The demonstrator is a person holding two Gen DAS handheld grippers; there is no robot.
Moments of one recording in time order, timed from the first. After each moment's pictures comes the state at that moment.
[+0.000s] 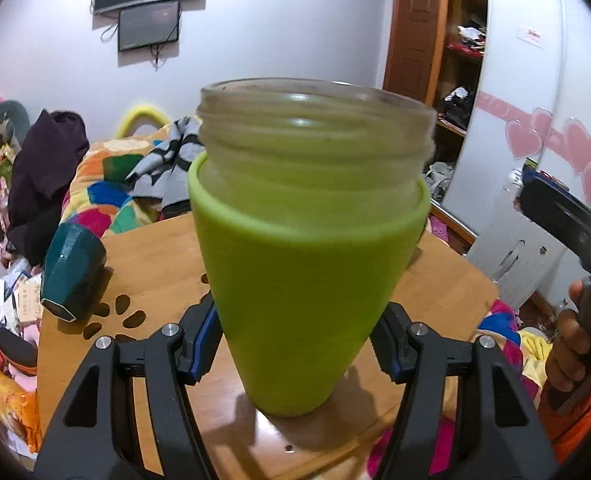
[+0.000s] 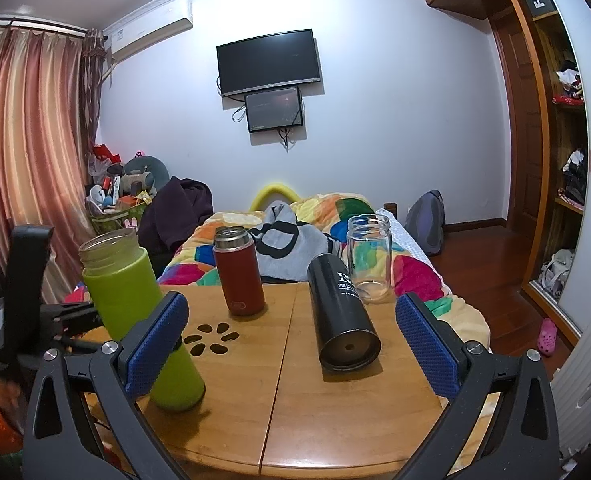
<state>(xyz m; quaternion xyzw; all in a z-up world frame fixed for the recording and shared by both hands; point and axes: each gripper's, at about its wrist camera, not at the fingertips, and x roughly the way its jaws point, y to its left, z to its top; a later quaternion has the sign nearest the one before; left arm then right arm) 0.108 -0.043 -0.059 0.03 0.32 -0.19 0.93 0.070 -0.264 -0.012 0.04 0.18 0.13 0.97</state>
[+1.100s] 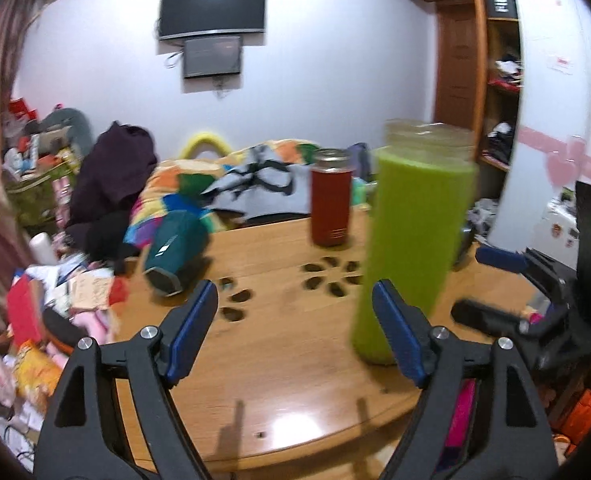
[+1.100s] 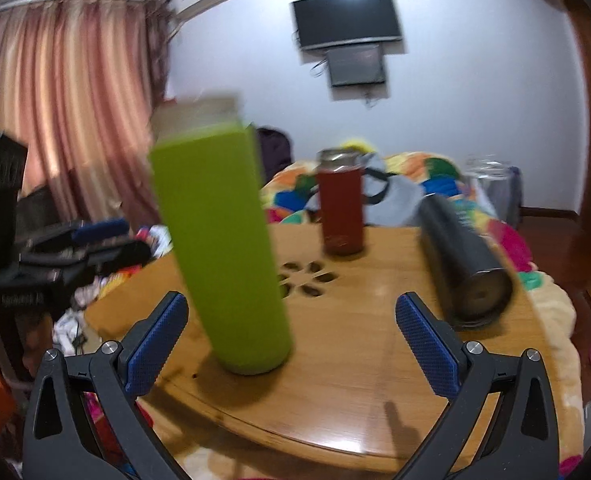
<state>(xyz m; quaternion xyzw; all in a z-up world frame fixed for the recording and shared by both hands) 0.054 0.035 -0.060 0.01 0.26 -0.08 0.96 0.087 -0.179 -0.085 -0.01 0.24 0.29 0.93</state>
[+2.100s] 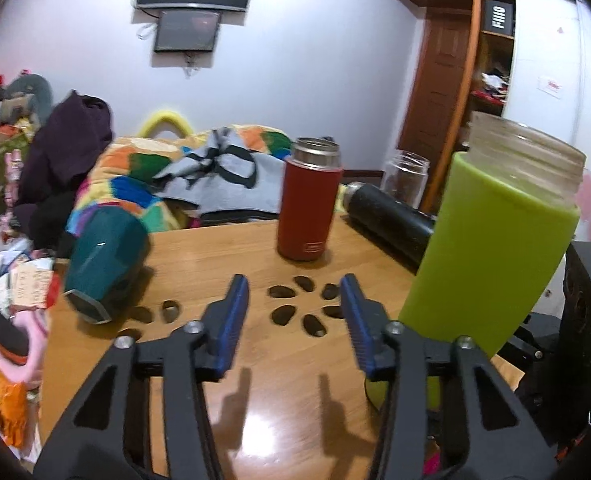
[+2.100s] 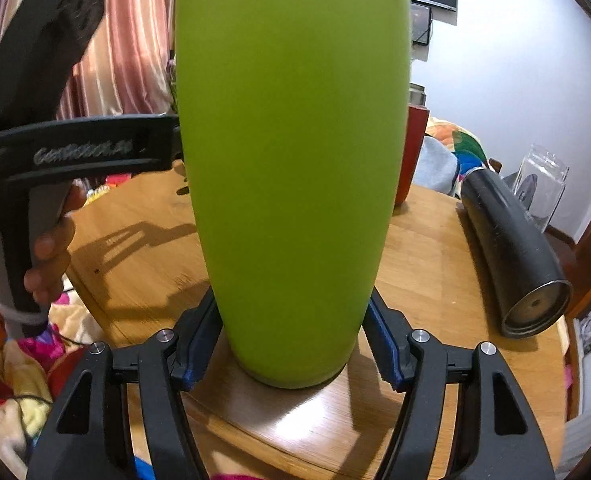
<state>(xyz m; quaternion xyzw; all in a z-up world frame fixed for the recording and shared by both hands) 0.129 0.032 -0.082 -0.04 0.28 -0.18 0.94 0.105 -0.155 -0.108 -0.13 0.32 0.29 0.89</state>
